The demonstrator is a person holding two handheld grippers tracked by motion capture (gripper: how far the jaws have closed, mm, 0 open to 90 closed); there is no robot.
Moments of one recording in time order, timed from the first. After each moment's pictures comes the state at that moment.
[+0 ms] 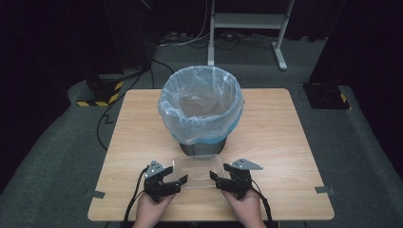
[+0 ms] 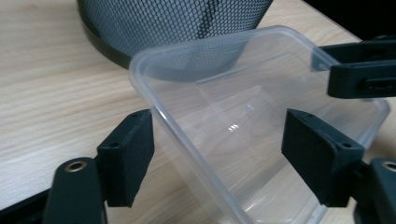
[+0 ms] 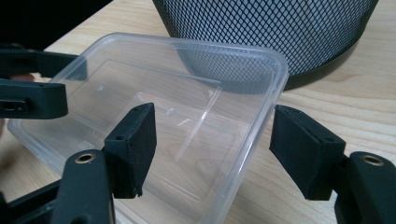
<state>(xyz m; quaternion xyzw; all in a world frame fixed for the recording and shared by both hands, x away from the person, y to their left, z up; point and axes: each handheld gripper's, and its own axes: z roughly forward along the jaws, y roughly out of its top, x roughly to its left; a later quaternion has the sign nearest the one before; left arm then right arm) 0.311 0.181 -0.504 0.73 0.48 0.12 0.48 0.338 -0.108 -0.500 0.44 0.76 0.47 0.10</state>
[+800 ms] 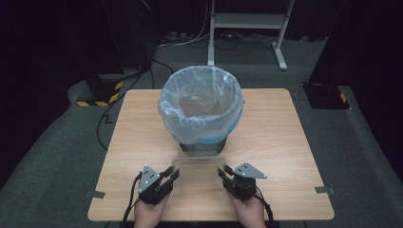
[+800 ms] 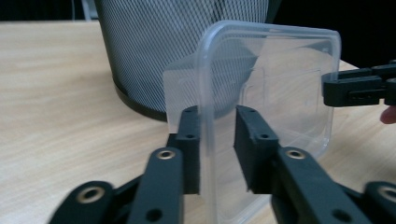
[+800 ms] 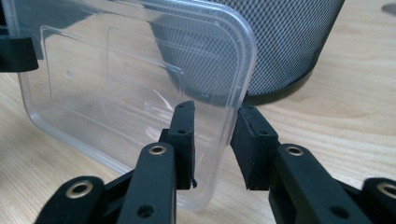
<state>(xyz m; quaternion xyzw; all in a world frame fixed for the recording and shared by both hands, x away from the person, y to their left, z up) 0.279 0.183 -0.481 0.69 0.44 0.23 0.52 0.315 -0.113 -0.484 0.42 0.75 0.47 0.19</state>
